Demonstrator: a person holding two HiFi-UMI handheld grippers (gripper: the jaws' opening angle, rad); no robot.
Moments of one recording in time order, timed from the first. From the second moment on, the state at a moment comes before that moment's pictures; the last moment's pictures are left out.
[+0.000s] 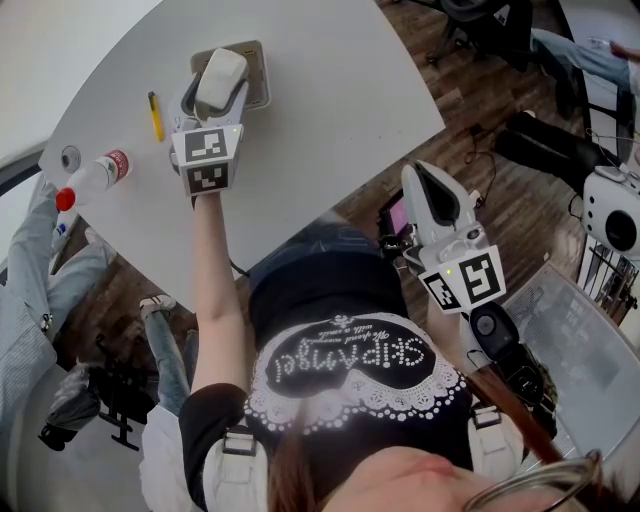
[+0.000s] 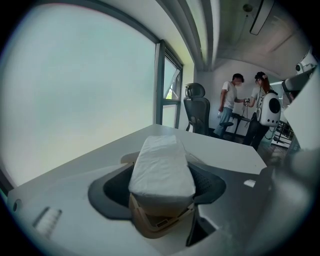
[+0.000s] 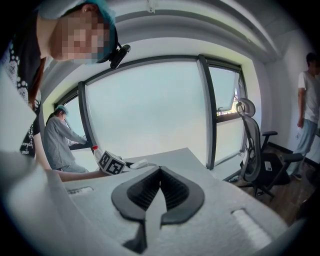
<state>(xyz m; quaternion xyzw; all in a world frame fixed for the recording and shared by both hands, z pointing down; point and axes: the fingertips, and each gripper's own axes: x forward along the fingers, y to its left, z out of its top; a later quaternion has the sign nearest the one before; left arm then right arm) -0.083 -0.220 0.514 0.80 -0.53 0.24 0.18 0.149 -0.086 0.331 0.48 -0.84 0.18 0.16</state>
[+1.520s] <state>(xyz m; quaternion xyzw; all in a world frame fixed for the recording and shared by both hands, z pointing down) -0.082 -0.220 0.515 0.80 -0.53 0.25 0.16 0.153 -0.067 0.324 0.49 -0.84 0.18 0.15</state>
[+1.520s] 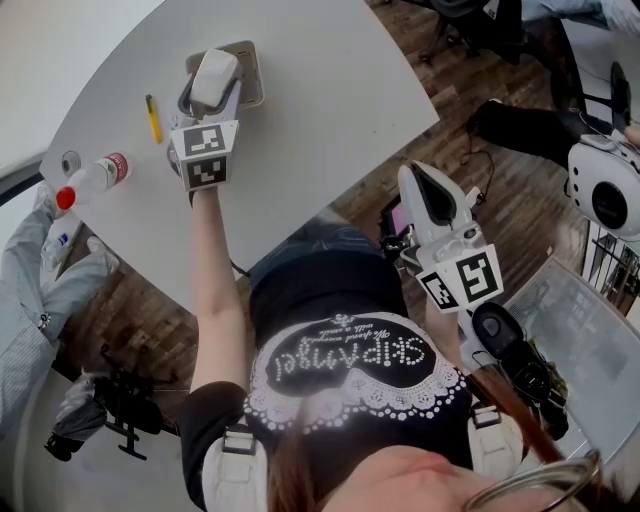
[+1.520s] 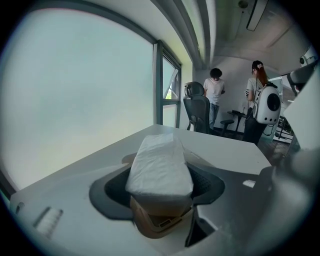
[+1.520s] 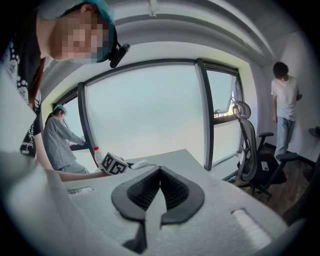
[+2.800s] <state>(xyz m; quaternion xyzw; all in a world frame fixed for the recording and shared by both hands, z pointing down) -0.101 -0.211 0.423 0.80 -0.57 0.15 0.11 0.170 -0.052 0.313 0.51 -0.83 0.15 0.15</state>
